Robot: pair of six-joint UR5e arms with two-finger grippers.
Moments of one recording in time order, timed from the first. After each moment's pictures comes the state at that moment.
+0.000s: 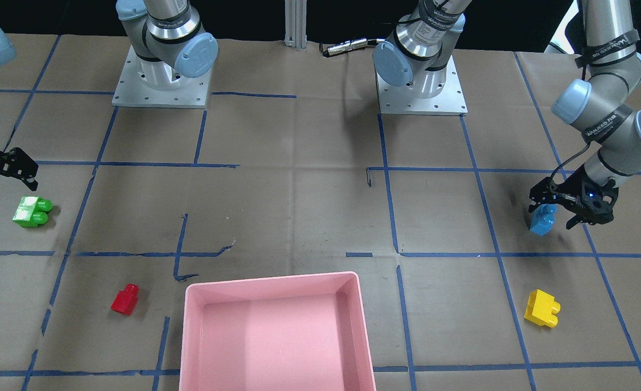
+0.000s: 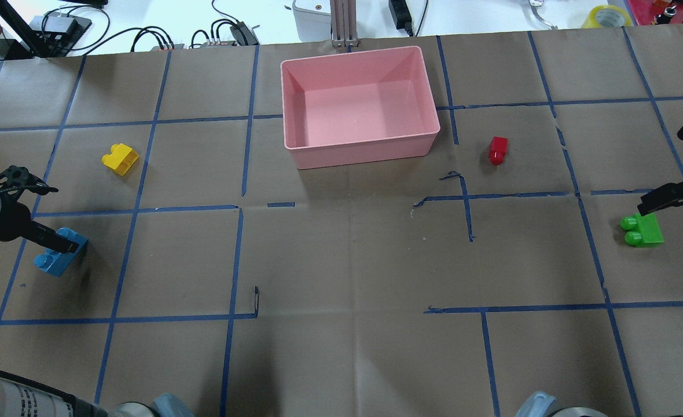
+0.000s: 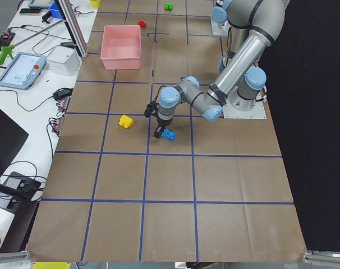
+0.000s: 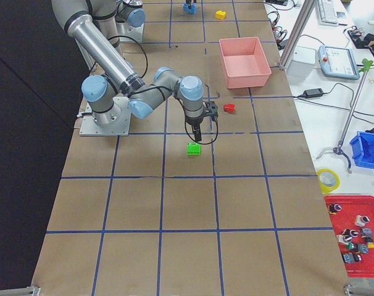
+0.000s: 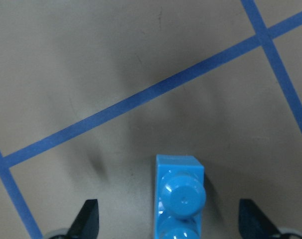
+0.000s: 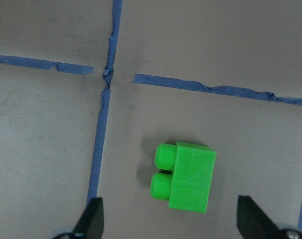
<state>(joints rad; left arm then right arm) -0.81 -1.87 -2.06 -0.78 1.47 1.24 0.87 -1.48 2.08 -2.25 -1.50 -0.81</state>
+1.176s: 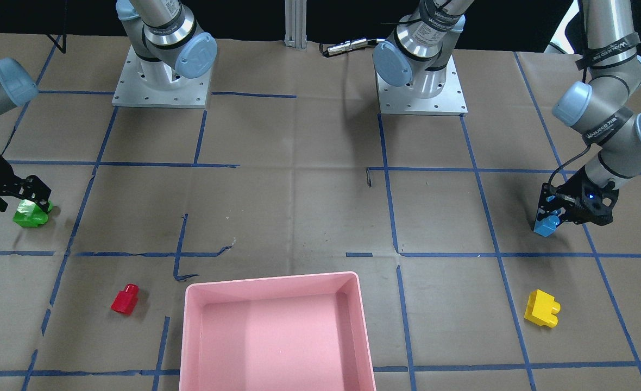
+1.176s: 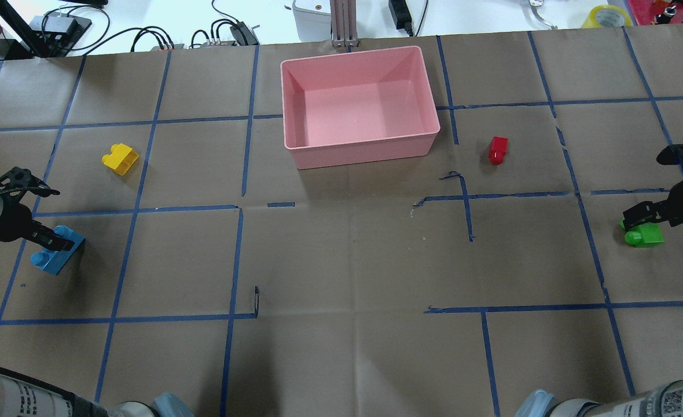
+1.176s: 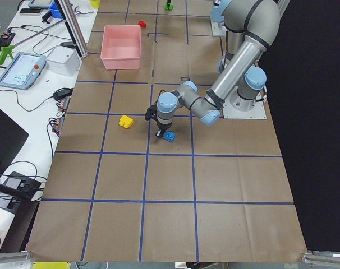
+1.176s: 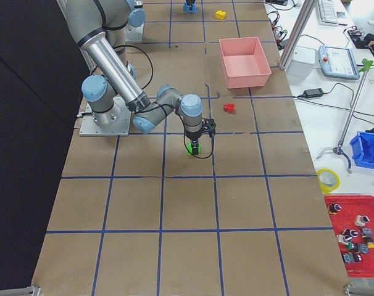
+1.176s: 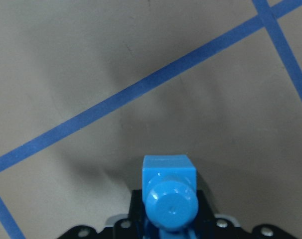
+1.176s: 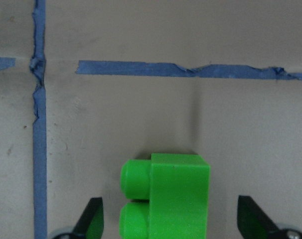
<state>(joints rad) -0.81 -1.88 -2.04 -0.78 1.48 1.26 0.86 -1.33 2.14 -2.45 -1.53 -0.74</state>
